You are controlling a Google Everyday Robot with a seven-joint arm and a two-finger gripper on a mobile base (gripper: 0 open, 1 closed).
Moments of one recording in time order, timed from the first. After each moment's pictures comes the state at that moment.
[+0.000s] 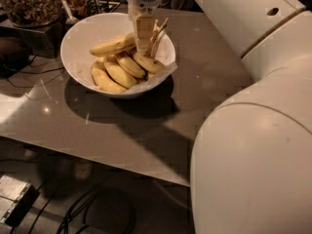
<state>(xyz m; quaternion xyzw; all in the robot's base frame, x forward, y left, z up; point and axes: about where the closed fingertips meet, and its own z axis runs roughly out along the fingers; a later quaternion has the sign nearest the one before) 0.669 0.031 0.972 -0.78 0.60 -0.07 0.16</state>
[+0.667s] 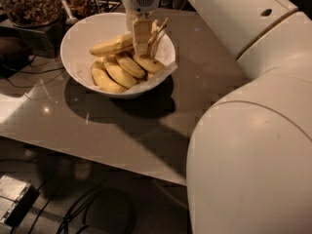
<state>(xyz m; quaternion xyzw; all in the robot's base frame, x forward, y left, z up) 0.667 0.040 0.960 -0.78 0.60 -0.05 0.15</state>
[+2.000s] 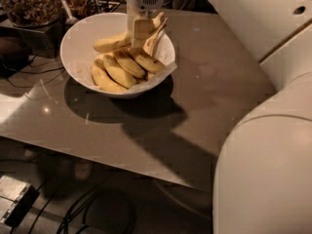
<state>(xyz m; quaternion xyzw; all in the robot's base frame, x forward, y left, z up) 0.651 0.039 0.977 -0.78 0.59 -0.04 0.19</state>
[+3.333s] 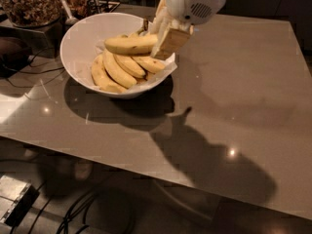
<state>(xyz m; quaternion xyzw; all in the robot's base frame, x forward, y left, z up) 0.543 -0.013 1.017 -0.73 0.61 0.00 0.31</state>
